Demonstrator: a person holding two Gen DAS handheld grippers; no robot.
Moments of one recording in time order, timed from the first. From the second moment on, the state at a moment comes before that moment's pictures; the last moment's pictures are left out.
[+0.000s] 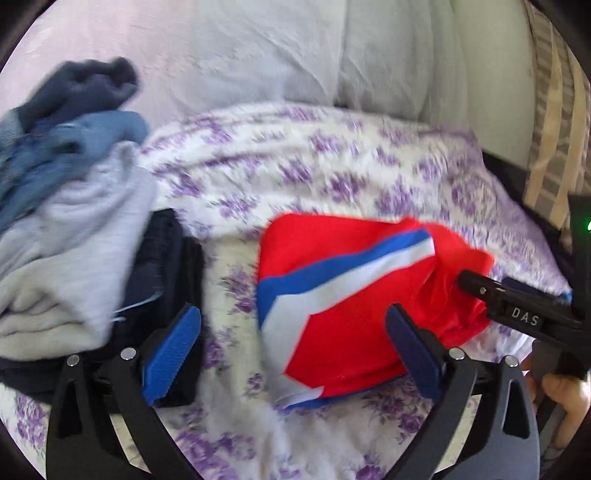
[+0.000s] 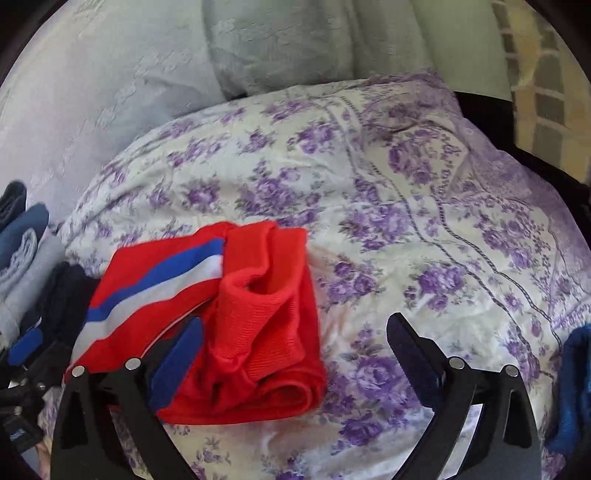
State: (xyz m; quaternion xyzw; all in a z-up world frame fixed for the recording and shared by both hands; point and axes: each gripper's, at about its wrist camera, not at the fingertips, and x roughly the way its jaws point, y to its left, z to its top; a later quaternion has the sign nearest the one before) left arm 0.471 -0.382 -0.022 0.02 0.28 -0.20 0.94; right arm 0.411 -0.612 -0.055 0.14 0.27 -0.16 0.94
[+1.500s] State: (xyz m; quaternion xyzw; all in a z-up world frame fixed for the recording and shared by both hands) left arm 0.292 -0.321 0.034 0.03 0.27 -0.14 0.95; right arm 0.216 -0.476 0.007 0.06 0.16 -0.22 0.96
